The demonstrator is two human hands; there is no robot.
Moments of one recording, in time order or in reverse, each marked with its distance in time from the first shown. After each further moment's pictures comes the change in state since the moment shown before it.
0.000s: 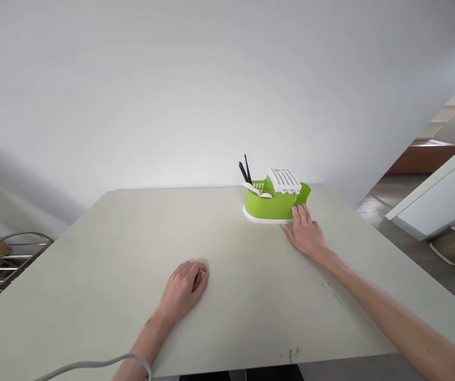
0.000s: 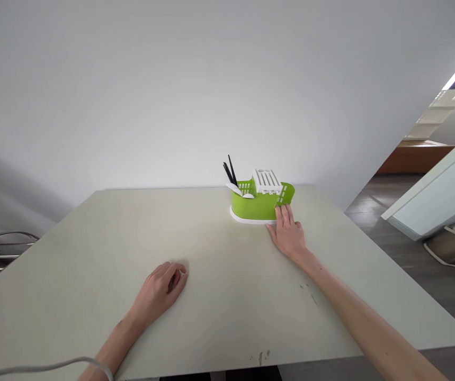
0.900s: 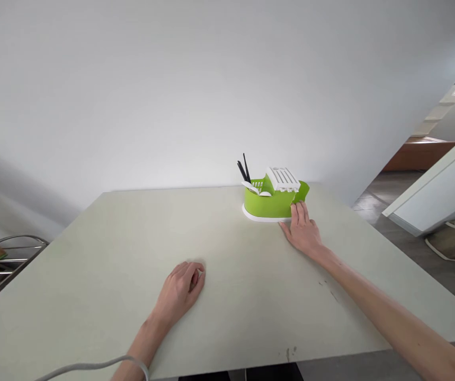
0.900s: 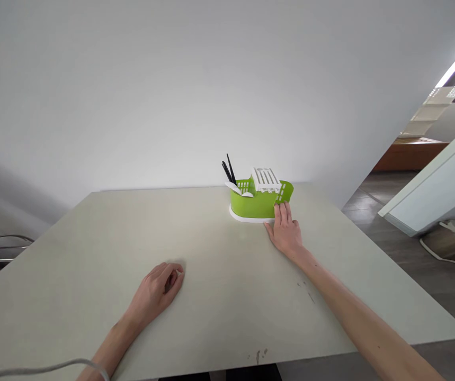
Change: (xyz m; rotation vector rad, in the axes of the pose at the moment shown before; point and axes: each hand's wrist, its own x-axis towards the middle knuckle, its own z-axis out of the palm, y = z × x) left_hand -0.001 -0.003 -0.006 0.021 0.022 0.024; right_hand 0.002 -0.008 0.004 0.020 -0.004 0.047
